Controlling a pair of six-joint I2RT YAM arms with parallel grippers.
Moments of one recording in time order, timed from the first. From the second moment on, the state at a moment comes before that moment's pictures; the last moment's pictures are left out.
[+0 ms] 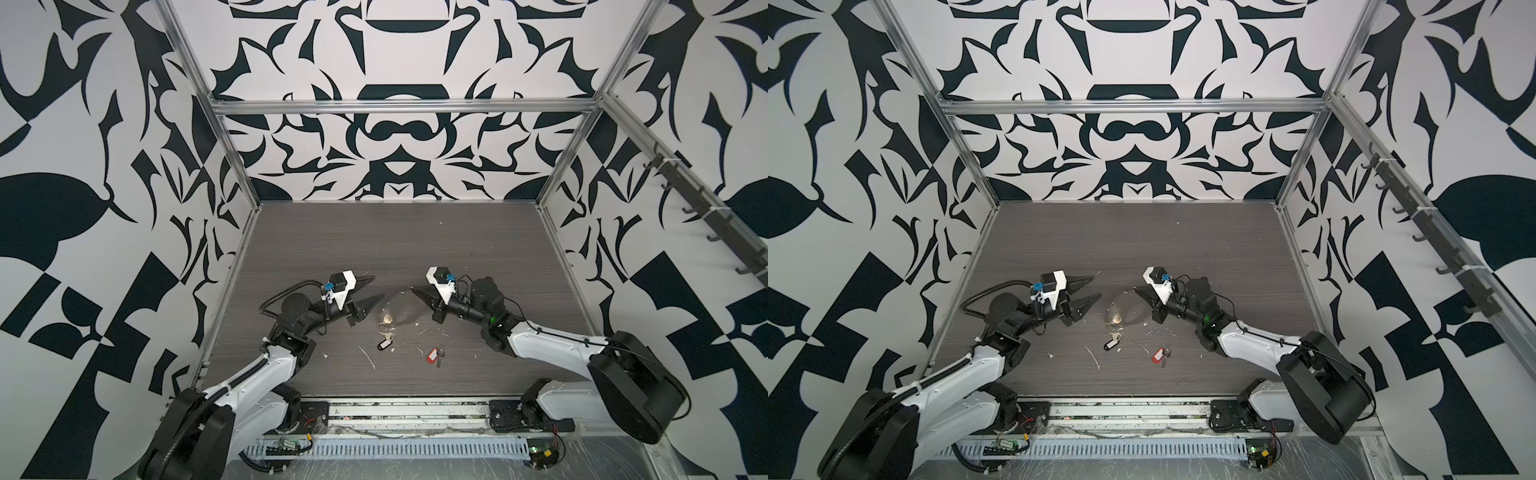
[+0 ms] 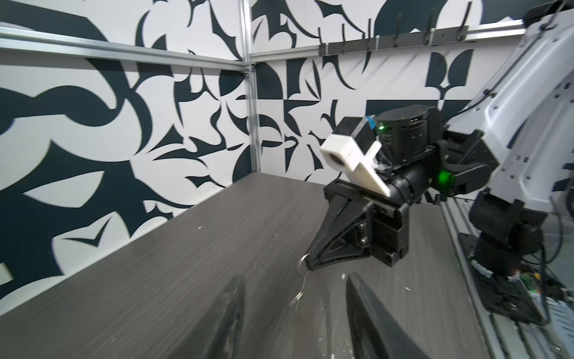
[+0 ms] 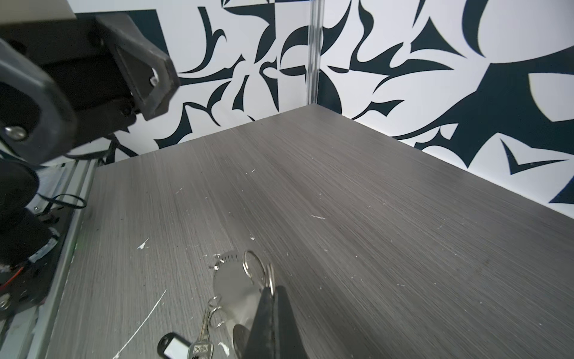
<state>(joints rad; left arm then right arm) -0.48 0.99 0.28 0.85 0.71 -0.04 0.63 1.30 0.43 0.68 -0.47 -0.04</state>
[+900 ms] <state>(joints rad) -0.66 1.05 0.36 0.56 0.61 0.21 0.67 1.19 0.30 0.80 -0.63 -0.20</state>
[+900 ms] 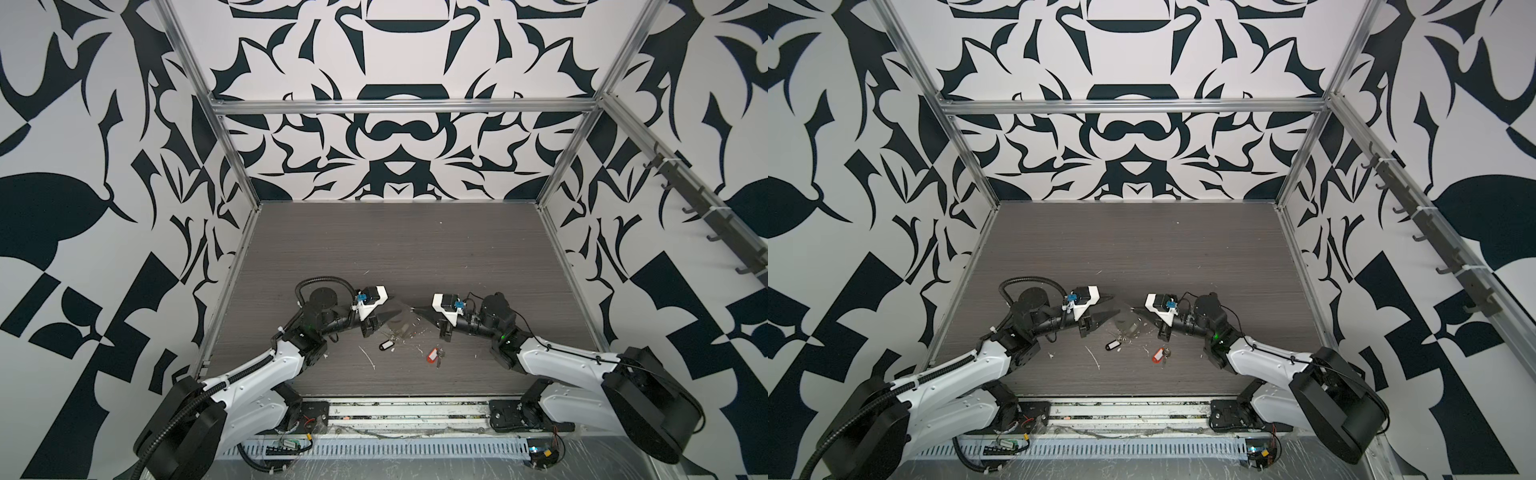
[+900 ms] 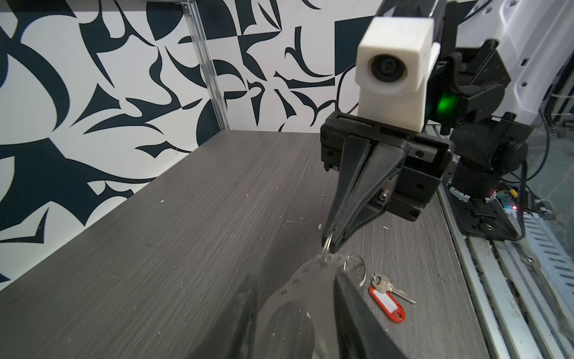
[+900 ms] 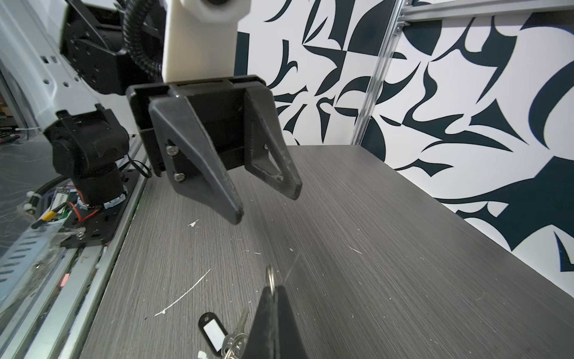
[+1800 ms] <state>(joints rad) -0.73 1.08 0.40 0.50 0.58 0.29 0.68 1.21 0.30 0.85 -0.69 -0.20</state>
